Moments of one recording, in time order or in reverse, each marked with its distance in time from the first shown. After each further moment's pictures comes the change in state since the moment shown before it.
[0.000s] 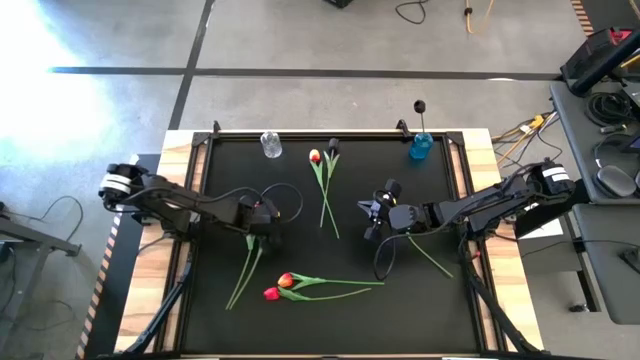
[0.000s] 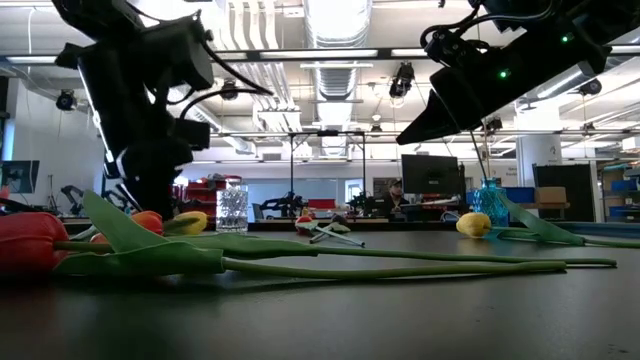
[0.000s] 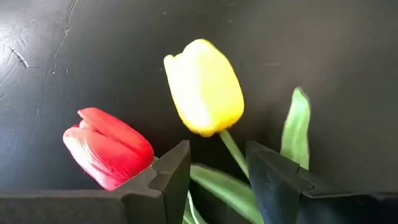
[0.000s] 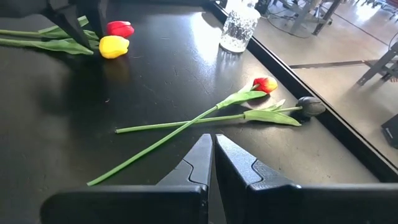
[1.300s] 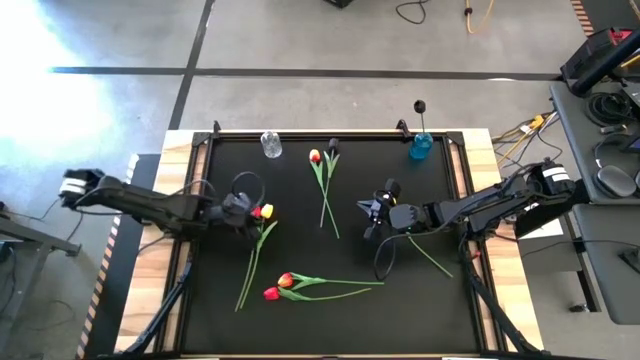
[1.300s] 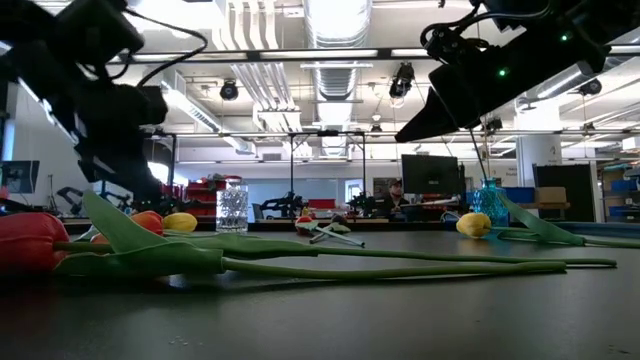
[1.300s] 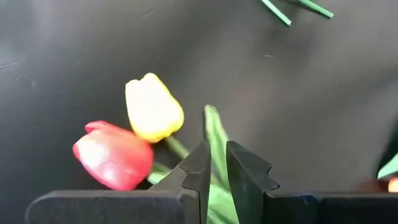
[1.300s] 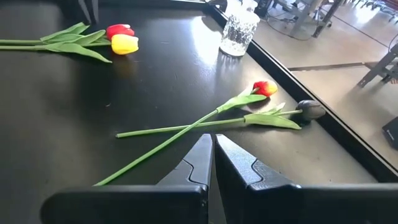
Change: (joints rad) left arm -0.009 -0.502 -0.314 0.234 0.011 0.041; right arm 0.000 -0.001 0.001 0.014 0.000 -0.006
